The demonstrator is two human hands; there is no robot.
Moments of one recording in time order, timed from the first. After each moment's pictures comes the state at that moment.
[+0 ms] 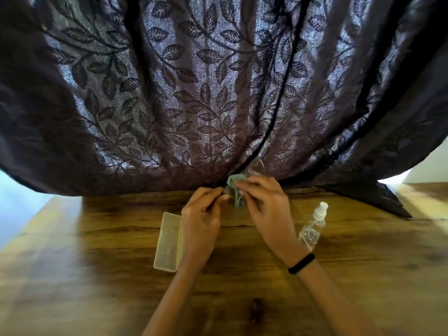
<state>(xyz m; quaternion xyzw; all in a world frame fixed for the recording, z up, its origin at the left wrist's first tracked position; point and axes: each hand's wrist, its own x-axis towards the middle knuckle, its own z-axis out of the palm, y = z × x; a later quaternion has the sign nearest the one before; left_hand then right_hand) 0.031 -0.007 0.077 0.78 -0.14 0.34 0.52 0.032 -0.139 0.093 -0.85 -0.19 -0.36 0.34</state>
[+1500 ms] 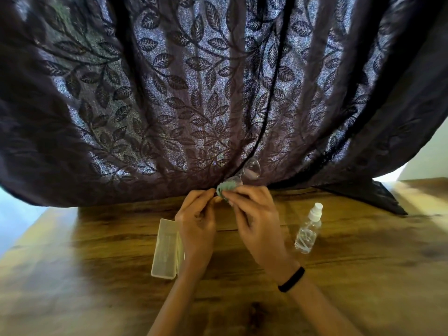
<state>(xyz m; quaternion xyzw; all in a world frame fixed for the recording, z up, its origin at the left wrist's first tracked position) 0.035 -0.013 0.077 0.74 -0.12 0.40 0.52 0.019 -0.126 0.089 -0.83 -0.19 -0.40 0.34</state>
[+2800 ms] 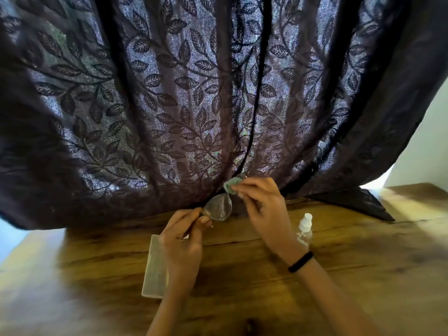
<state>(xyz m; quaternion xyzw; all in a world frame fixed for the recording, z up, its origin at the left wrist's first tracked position) 0.043 -0.001 0.059 0.66 -0.17 0.36 0.63 0.047 -0.163 0.108 -0.83 -0.18 -0.39 0.36</state>
